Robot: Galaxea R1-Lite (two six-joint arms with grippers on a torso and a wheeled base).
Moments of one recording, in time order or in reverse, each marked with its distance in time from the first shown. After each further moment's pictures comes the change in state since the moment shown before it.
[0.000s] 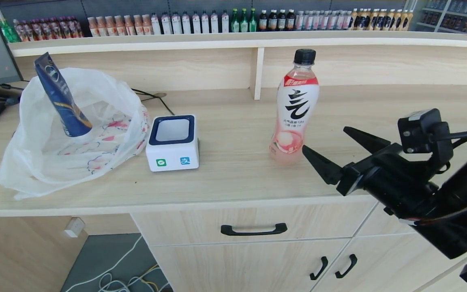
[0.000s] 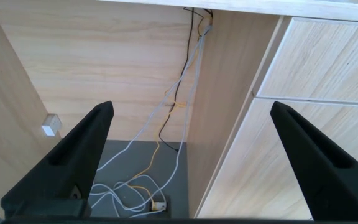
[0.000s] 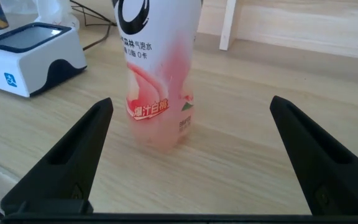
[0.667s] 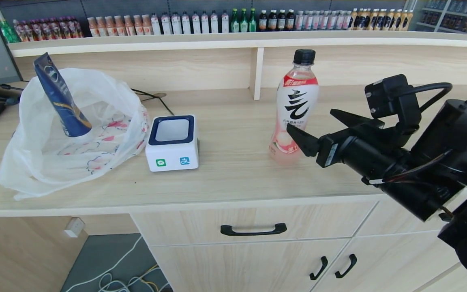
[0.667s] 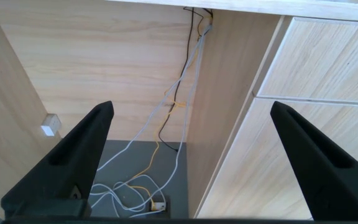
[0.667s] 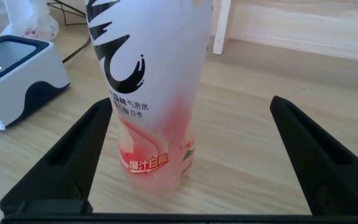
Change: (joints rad) left arm 0.000 0.000 0.000 0.000 0.000 0.000; right arm 0.045 0.027 -0.266 0.286 -0.109 -0.006
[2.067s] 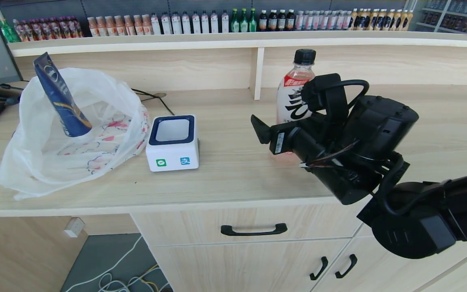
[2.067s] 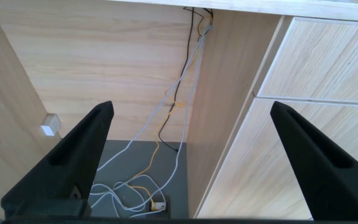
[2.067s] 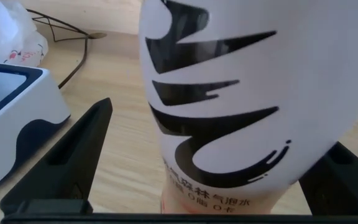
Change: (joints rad) left arm 0.000 0.000 0.000 0.000 0.000 0.000; right arm 0.114 0.224 -0.260 -0.001 -0.200 0.008
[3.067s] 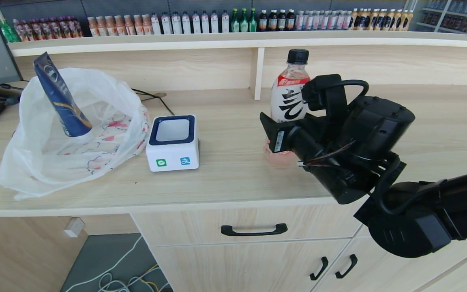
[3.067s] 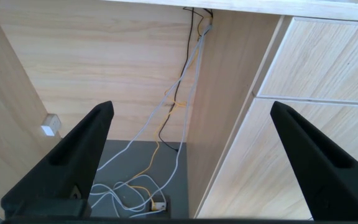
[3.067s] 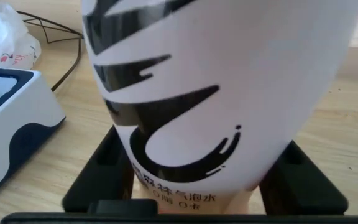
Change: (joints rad) left arm 0.000 0.000 0.000 0.000 0.000 0.000; right arm 0.002 0.006 -0.008 -0.007 -0.030 0.024
